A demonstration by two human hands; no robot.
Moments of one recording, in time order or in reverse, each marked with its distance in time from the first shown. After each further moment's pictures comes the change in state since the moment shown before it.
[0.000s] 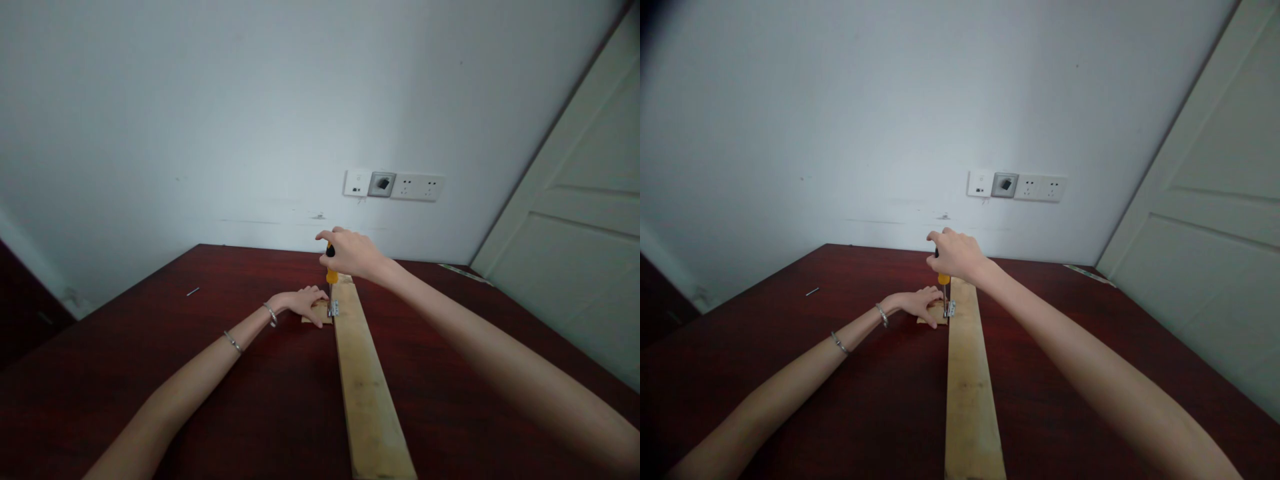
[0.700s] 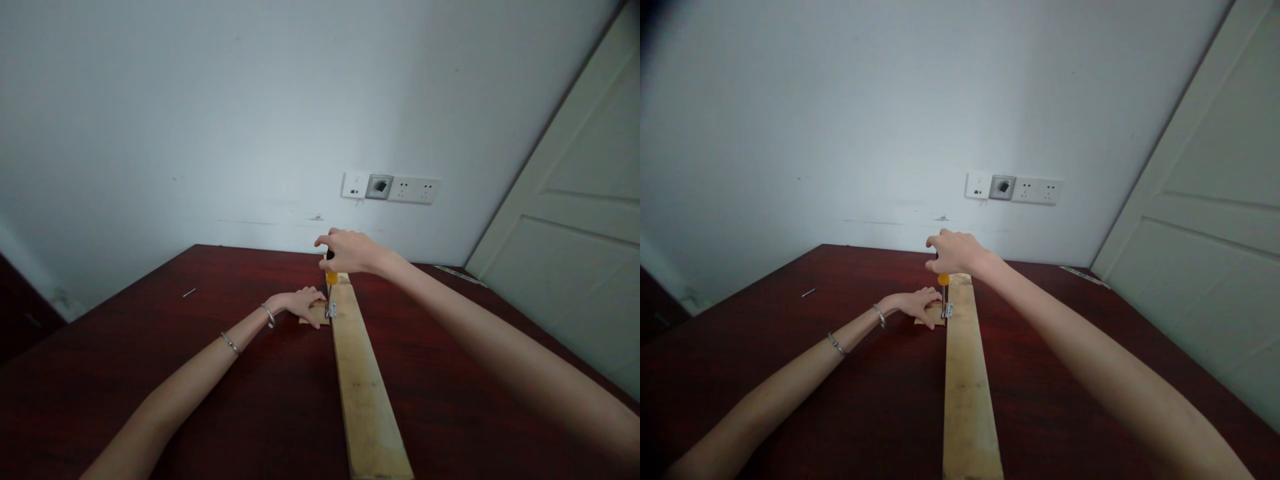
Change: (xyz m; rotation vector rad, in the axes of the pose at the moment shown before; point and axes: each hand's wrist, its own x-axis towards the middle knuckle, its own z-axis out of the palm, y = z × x) left_hand -0.001 0.004 -0.002 0.007 -0.003 -0.009; right_hand 0.008 0.007 -0.011 -0.054 -0.134 -0.099
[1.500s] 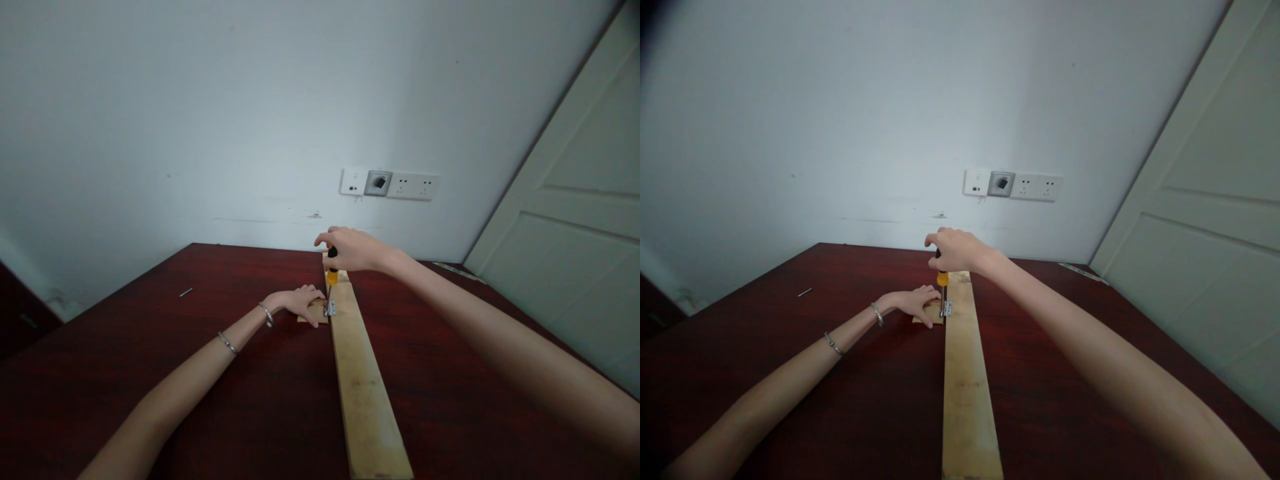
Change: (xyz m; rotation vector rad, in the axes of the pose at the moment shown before) left_hand 0.000 -0.001 -0.002 0.014 -0.006 0.020; right_hand -0.003 0.008 0.000 0.058 -0.006 -0.102
